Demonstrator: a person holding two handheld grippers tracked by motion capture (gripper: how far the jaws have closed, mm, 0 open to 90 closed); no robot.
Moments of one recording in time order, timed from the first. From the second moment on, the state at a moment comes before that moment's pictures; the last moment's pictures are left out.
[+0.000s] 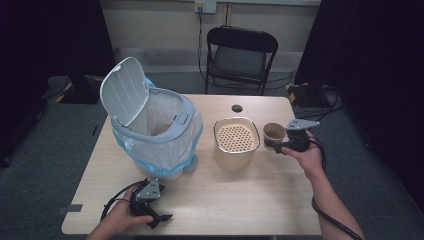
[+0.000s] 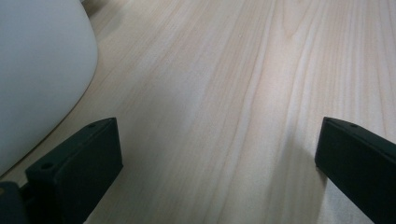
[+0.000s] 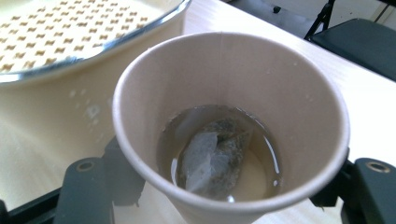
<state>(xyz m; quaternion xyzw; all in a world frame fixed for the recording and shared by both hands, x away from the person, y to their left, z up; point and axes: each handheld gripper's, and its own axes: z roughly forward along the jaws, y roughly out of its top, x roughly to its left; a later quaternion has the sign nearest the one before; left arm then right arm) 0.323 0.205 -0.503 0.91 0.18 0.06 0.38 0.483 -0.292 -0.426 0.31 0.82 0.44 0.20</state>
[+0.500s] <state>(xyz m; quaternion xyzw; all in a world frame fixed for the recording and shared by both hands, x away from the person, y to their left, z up) 0.323 0.205 -0.503 0.90 0.18 0.06 0.38 0.505 -0.287 -0.410 0.29 0.83 0.43 0.21</state>
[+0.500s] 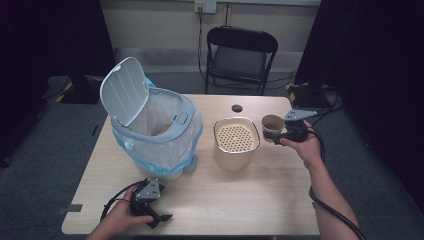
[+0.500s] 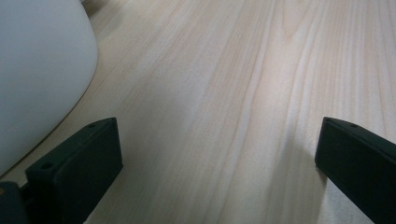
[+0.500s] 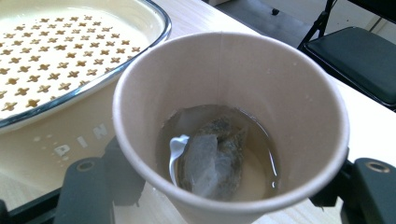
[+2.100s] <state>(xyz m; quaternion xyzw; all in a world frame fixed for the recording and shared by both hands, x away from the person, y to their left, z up) 0.323 0.205 -0.502 0.90 0.17 0.07 0.38 0.532 -0.262 -0.374 0.25 0.84 0.41 0.24</state>
